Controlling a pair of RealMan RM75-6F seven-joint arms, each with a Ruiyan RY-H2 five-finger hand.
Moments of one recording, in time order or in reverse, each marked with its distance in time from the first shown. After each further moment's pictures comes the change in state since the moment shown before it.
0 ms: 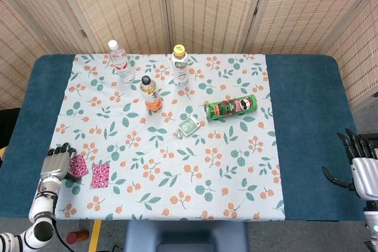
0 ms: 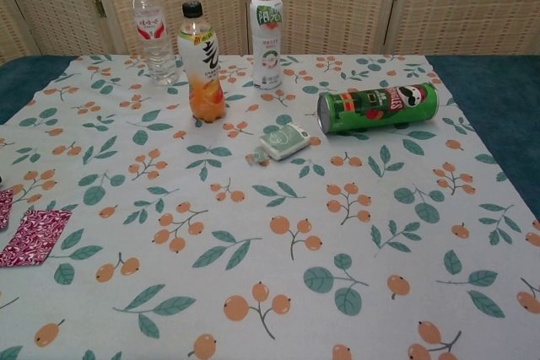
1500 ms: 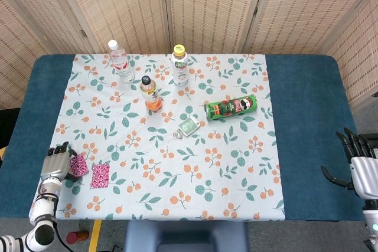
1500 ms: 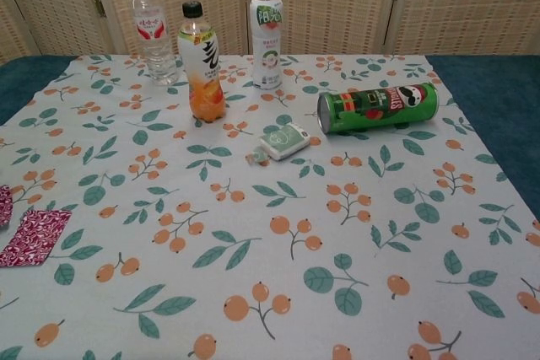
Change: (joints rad) left arm 0.017 -0.005 0.005 -0.025 0.049 0.061 -0.025; right arm 0.007 0.003 0.002 -0.005 0.001 -0.007 -0.006
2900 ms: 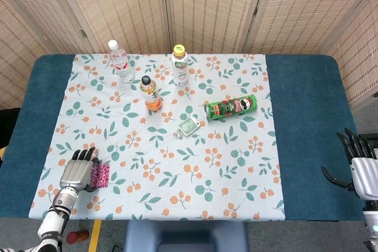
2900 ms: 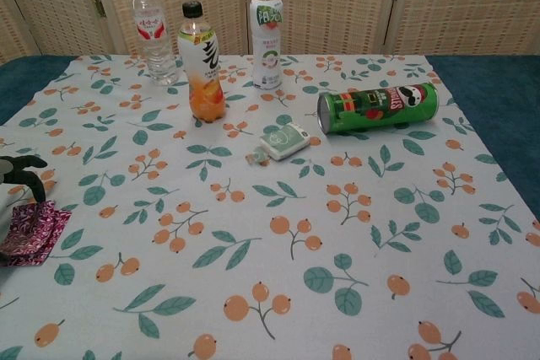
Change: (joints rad) left arm 0.008 0.004 0.093 -0.168 0.246 0.068 0.128; right arm -0.006 0.002 -0.002 -0.011 0.003 0.005 -0.007
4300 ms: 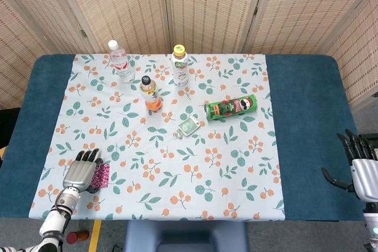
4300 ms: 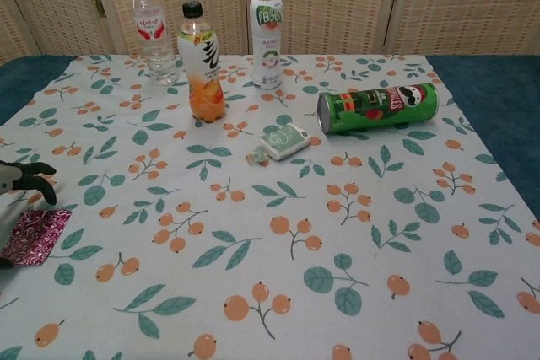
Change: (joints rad) left arm -0.008 -0.008 0.001 0.010 0.008 -0.035 0.000; right arm -0.011 0.009 -0.002 -0.028 -0.006 0.019 -0.018
